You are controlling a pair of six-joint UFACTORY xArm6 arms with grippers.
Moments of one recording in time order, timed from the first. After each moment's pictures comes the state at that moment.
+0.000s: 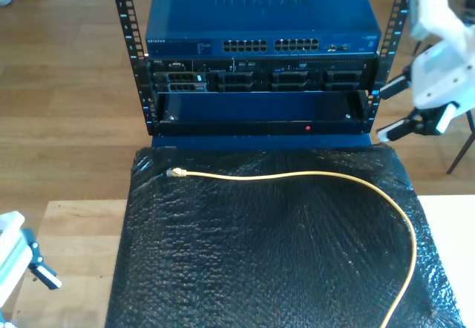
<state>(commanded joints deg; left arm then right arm) 32.4 -18.3 -38.6 -15.5 87.1 -228.9 -3.6 -11.5 -60.3 39.1 69.5 -96.8</state>
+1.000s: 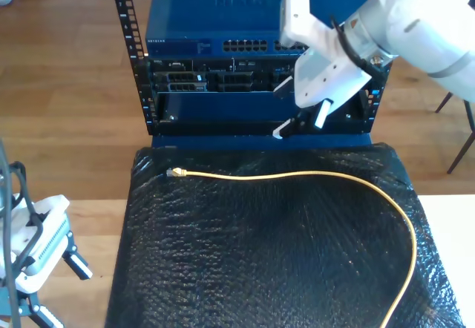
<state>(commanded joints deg) 23.7 -17.8 -39.0 -16.1 86.9 -236.4 14.1 2.3 -69.2 38.6 59.8 -91.1</state>
